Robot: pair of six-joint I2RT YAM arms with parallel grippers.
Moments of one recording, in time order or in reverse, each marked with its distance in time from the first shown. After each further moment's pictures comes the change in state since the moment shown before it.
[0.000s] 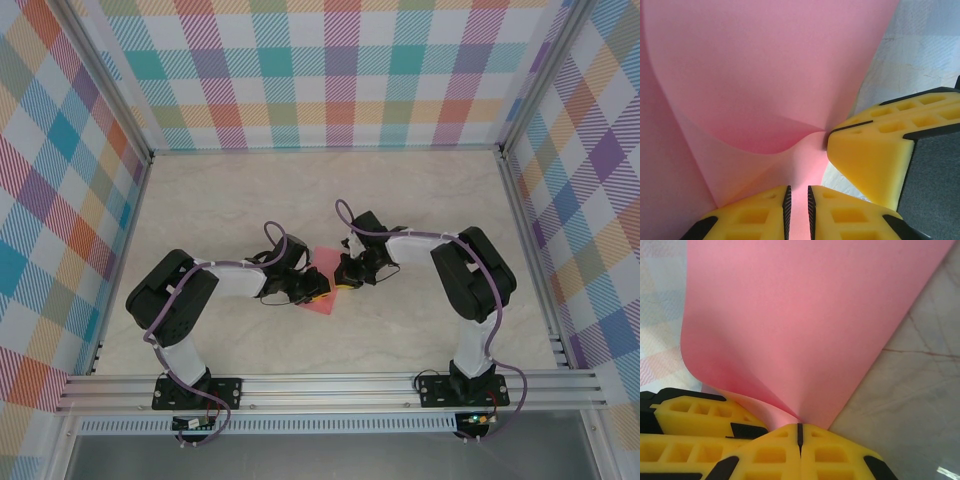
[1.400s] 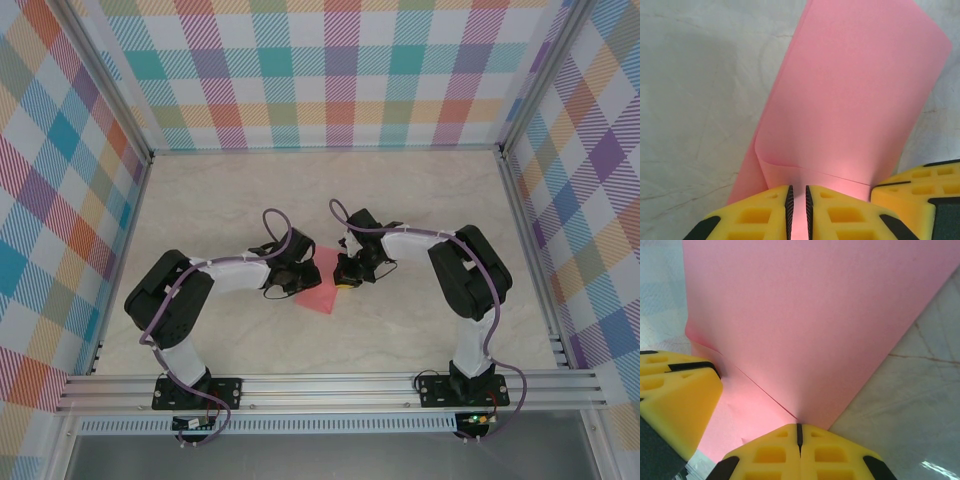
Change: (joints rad) left arm -0.011 -0.015 0.120 -0.243 -0.340 0.084; right arm 0.008 0.029 0.064 -0.095 0.051 -0.049
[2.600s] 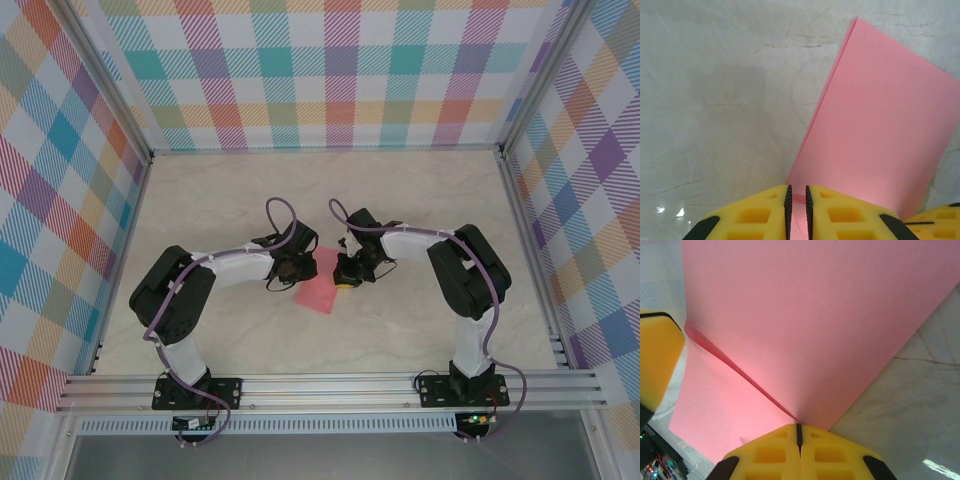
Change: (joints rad) left arm 0.014 0.033 0.100 -0.113 -0.140 0.104; right arm 0.000 0.009 0.009 -0.010 -0.001 -0.003
